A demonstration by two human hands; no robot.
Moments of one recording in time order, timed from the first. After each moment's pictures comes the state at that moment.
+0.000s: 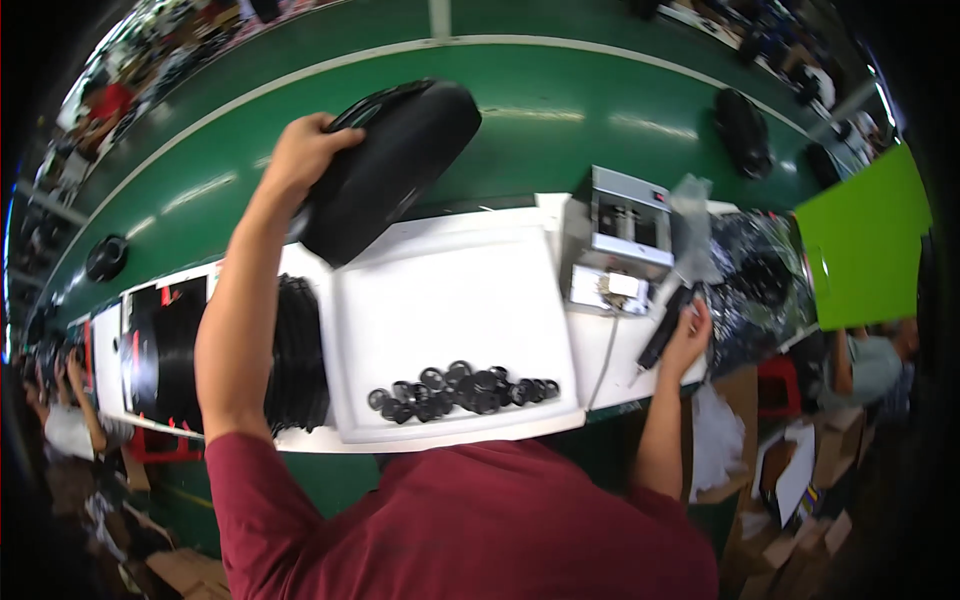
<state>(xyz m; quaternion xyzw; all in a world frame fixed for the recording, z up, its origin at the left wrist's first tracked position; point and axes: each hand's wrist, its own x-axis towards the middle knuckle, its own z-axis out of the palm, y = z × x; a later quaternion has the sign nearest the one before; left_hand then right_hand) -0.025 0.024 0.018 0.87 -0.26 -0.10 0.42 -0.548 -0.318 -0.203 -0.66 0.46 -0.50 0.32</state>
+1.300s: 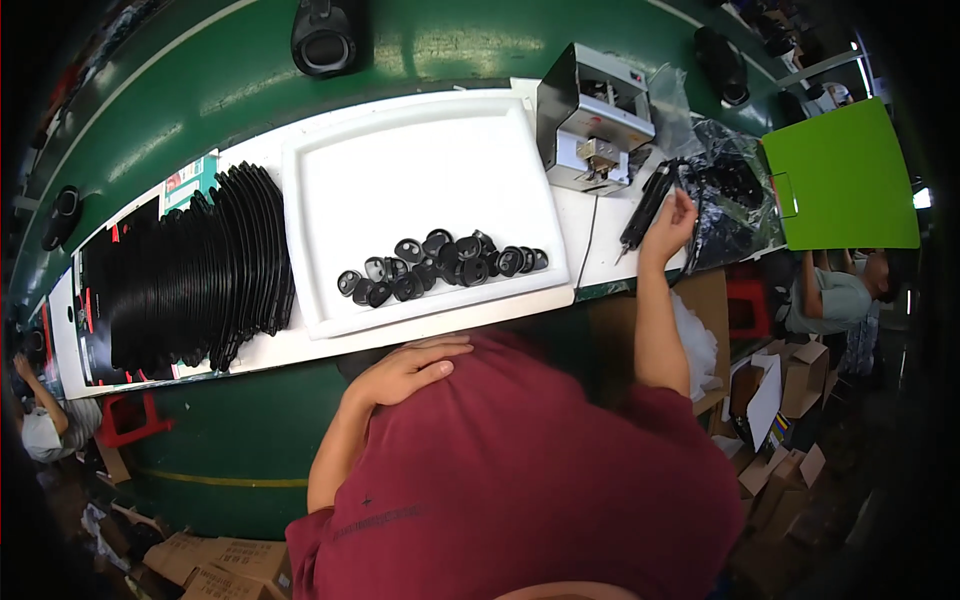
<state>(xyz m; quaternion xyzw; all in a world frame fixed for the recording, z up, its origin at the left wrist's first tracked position) -0.392 0.187 -0.169 0.58 -0.45 -0.53 0.43 -0.549 -0.317 -0.204 -0.69 0.37 -0.57 0.27</state>
